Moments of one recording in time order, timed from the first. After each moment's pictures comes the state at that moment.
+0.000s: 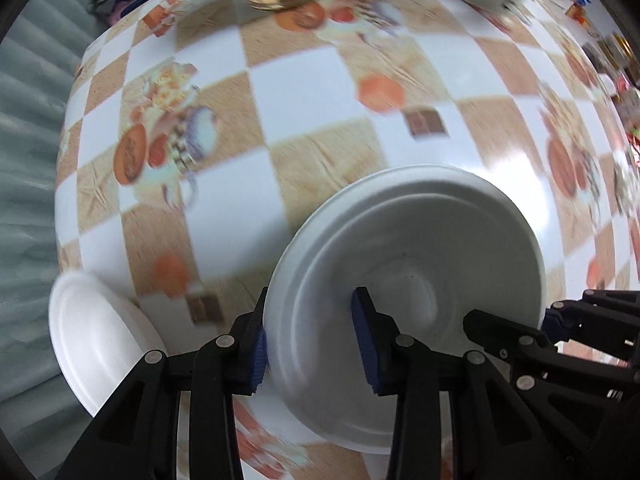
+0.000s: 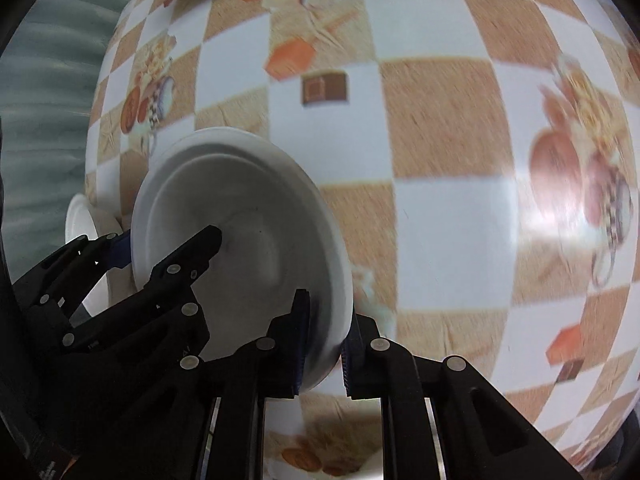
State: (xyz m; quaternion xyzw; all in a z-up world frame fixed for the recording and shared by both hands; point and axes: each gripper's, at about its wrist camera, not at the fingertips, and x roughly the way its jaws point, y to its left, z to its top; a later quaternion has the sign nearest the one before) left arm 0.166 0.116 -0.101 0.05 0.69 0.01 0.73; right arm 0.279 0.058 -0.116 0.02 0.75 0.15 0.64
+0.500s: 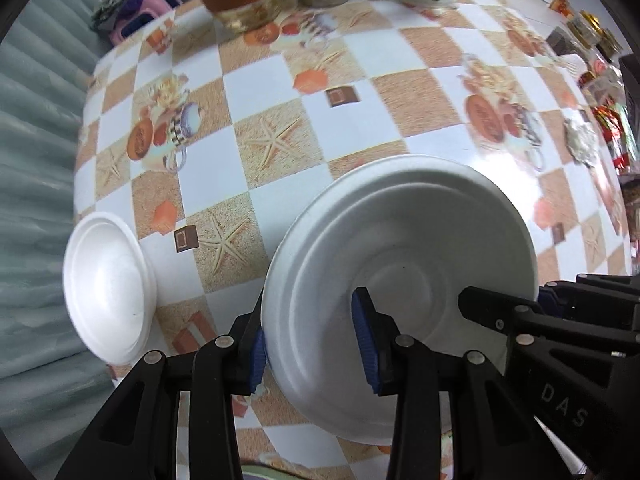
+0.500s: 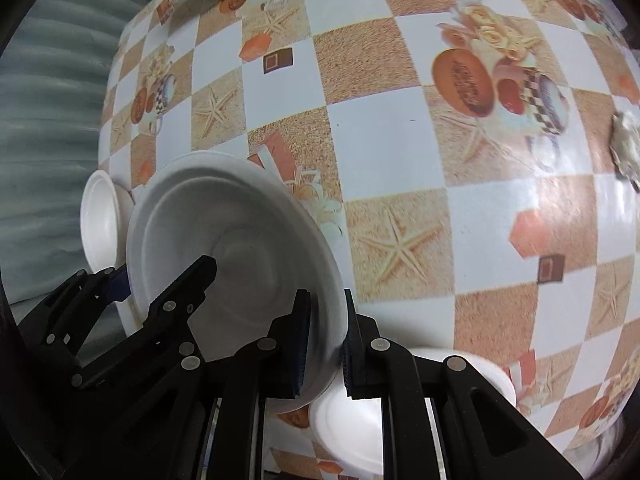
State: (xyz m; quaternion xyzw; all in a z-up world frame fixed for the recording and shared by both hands) left arm 0.101 0.068 -0.056 0.07 0.66 0.00 0.75; right arm 0.231 0.022 -0.078 0.07 0.74 0.13 0.66
